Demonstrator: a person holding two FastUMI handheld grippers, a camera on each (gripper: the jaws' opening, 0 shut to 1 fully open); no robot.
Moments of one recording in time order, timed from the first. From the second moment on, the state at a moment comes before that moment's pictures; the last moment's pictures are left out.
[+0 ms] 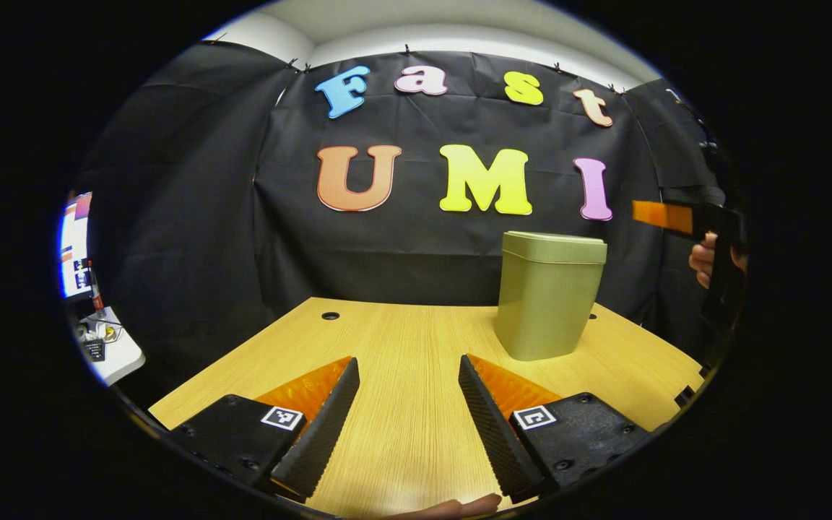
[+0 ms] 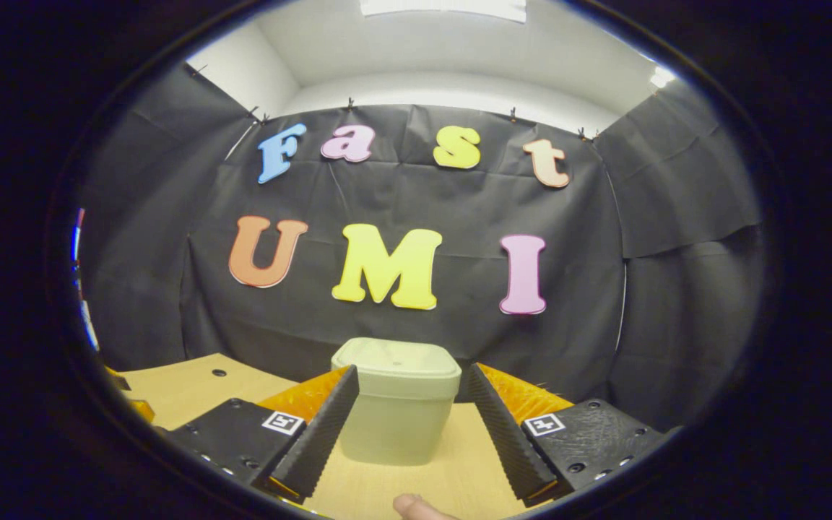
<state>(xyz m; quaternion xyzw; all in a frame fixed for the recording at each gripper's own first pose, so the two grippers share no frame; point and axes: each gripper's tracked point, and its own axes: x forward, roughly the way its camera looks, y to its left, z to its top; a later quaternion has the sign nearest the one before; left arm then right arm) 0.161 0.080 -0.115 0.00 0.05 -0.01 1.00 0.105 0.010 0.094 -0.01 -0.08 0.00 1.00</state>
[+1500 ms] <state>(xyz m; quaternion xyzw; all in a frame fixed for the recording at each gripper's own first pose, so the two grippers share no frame) 0.124 0.028 -0.103 0.00 0.03 -0.05 1.00 -0.005 0.035 -0.009 0.00 0.00 0.05 1.00</state>
